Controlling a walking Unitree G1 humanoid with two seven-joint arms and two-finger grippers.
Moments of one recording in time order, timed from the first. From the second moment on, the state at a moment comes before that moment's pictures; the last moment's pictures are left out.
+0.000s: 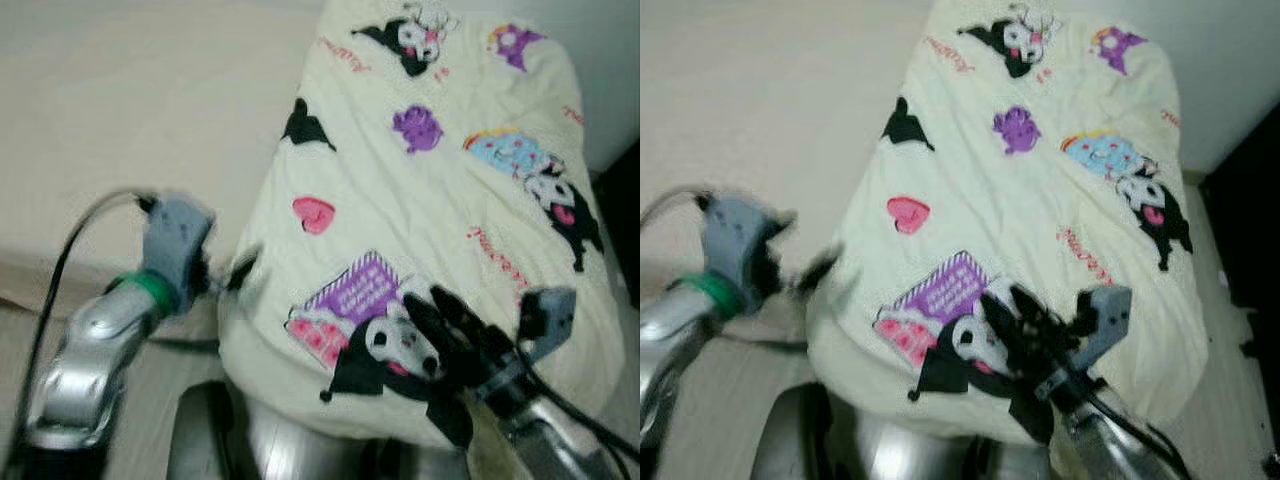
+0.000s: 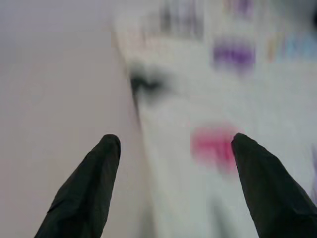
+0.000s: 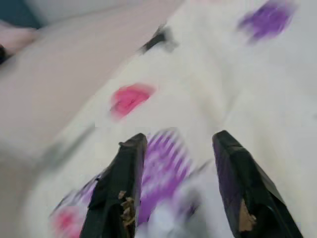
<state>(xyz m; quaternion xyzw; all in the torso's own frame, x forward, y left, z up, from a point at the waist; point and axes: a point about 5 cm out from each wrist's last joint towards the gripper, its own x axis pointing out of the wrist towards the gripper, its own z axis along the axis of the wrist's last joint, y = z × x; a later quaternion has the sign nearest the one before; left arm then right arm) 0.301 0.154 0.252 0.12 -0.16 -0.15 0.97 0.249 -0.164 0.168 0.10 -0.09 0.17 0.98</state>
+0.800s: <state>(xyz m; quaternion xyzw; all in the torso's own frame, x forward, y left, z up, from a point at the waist) 0.318 0.160 0.206 0.06 -0.08 -0.08 0.99 0.269 -0.203 0.196 -0.11 -0.21 -0.05 0.97</state>
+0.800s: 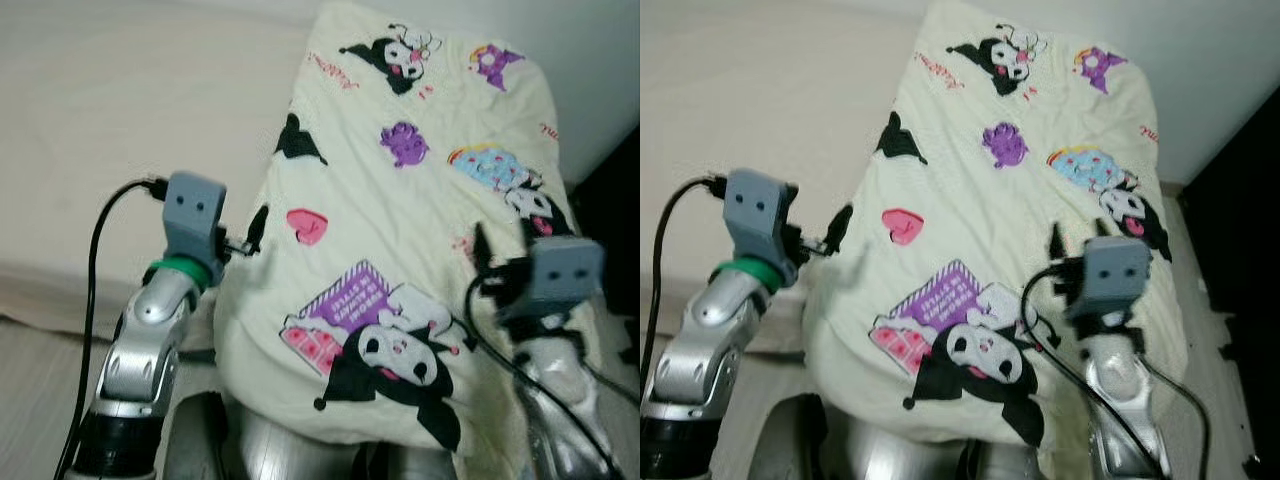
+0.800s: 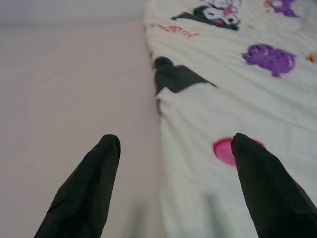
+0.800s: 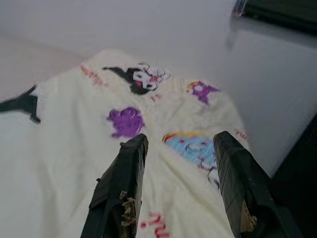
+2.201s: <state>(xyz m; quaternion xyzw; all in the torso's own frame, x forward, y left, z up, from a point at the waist) 0.322 0.145 0.212 0.06 -0.10 -0.11 0.99 0.282 -0.201 0.172 -0.07 -0.18 -0.07 0.98</state>
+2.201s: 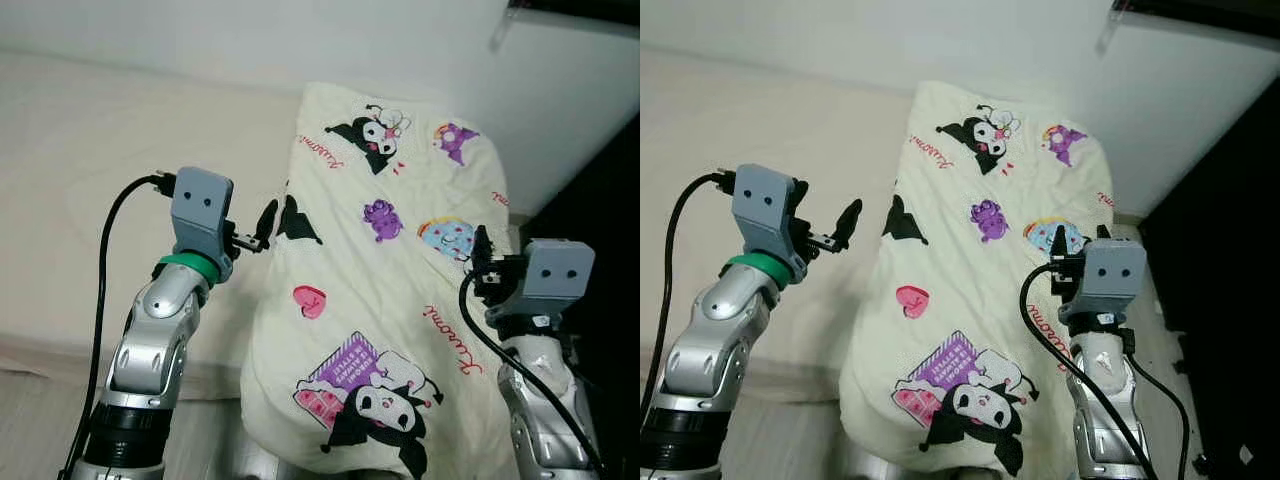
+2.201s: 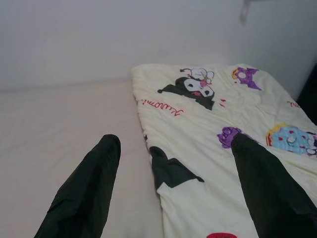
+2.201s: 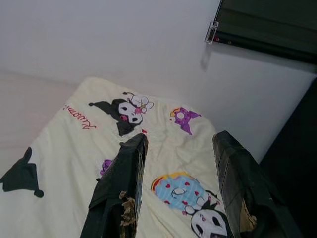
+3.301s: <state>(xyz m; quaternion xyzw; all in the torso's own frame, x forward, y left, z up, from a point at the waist) 0.321 0.149 0.209 0.07 -0.10 -0.11 0.99 0.285 -0.202 0.169 0.02 -0.17 -0.07 0.98</state>
